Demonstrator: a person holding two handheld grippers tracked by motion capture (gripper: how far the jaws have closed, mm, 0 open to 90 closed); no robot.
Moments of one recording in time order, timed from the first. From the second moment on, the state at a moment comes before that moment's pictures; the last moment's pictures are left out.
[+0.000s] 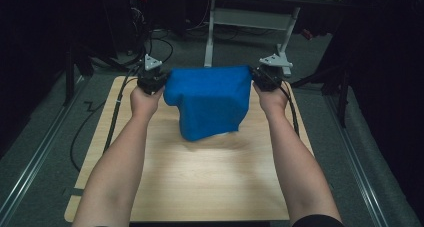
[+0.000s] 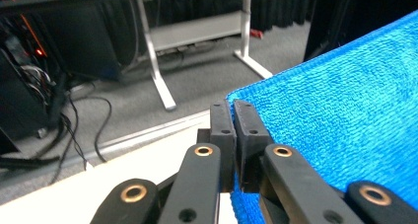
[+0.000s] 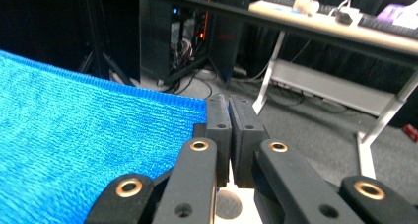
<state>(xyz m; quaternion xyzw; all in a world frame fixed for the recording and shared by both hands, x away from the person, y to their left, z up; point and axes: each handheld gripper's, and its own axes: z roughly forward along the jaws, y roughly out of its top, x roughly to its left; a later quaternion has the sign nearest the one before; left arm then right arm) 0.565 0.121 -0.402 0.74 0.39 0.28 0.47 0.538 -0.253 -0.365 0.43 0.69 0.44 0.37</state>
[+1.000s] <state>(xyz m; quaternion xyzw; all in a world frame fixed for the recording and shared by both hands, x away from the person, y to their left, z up) 0.541 0.111 -0.476 0.78 0.40 0.19 0.44 0.517 -0.254 -0.452 0.47 0.72 0.42 0.30</state>
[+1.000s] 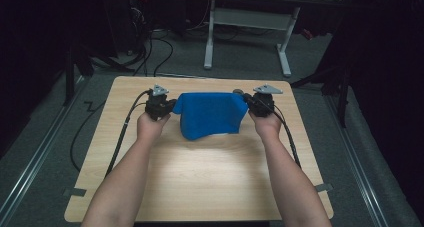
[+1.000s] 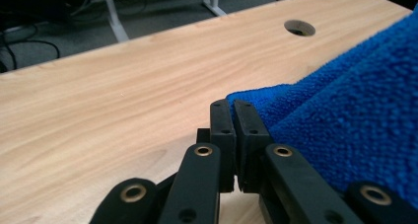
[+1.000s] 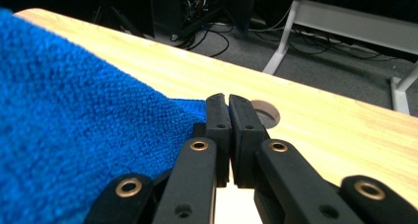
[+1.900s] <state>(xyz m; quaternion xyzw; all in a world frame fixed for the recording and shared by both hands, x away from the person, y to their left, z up) 0.529 0.105 -0.493 0.80 0.40 0.16 0.43 0.518 -0.240 -0.485 0.48 0.73 0.42 0.26</state>
